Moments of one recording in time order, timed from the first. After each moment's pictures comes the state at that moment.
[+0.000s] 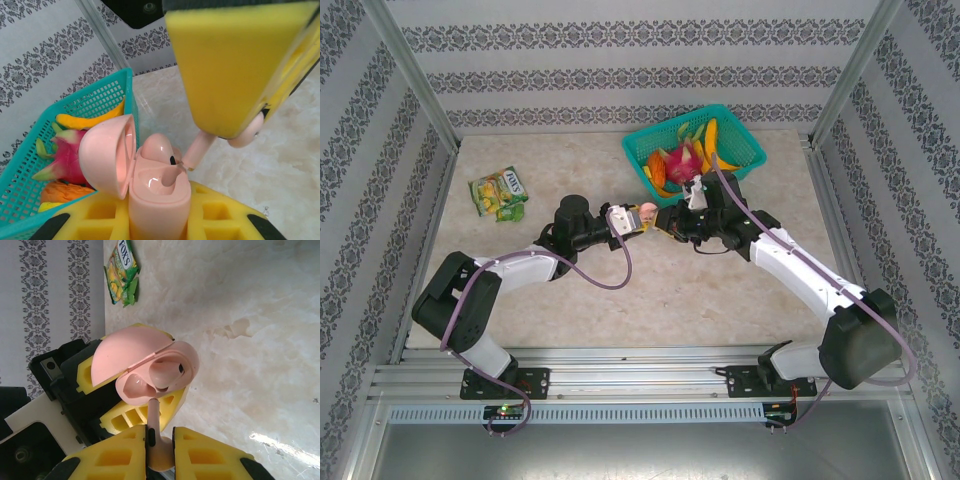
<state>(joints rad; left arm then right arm) -0.50 1.60 0.80 0.60 0.56 0.57 0.47 1.36 1.05 -0.37 -0.57 0.92</state>
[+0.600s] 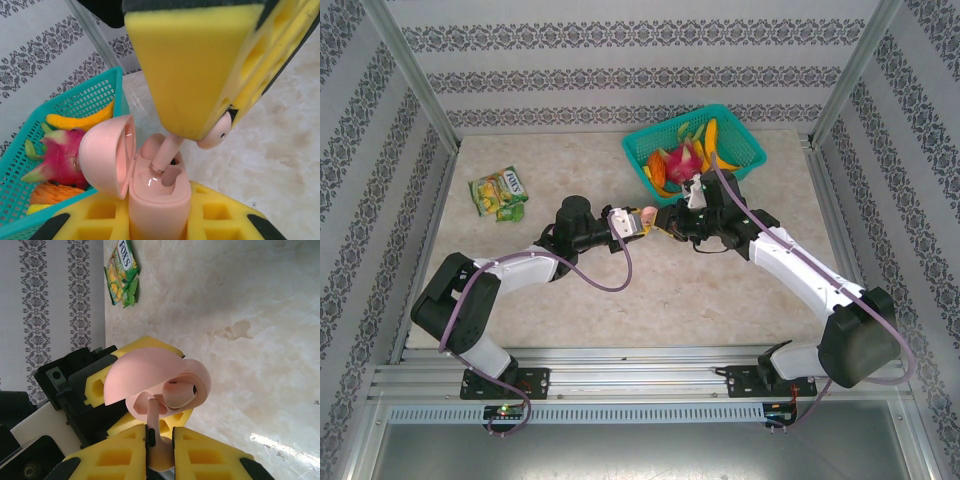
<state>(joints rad) -0.52 1.60 0.80 0.56 0.57 0.59 0.47 1.37 1.05 -0.37 -0.56 0.92</state>
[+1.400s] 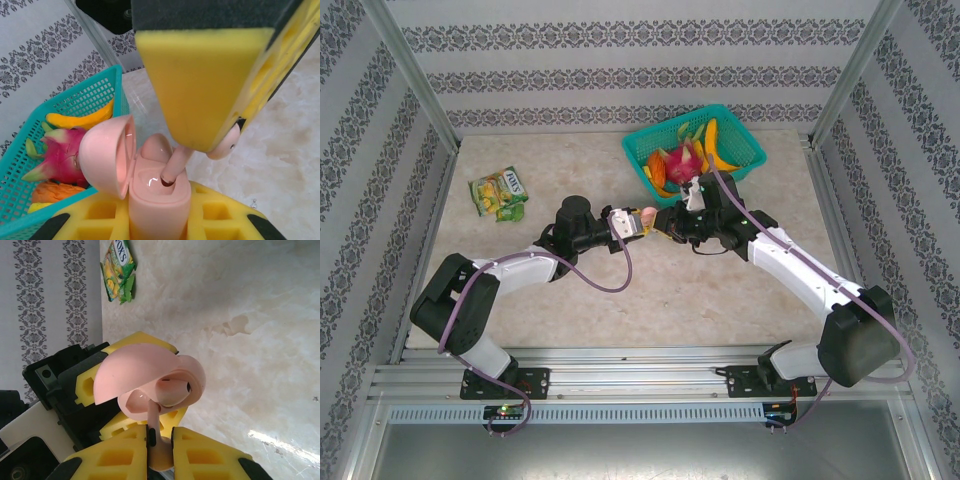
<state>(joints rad) -0.52 1.59 0.80 0.55 0.56 0.60 0.47 1.37 1.04 -0.36 -0.56 0.92</state>
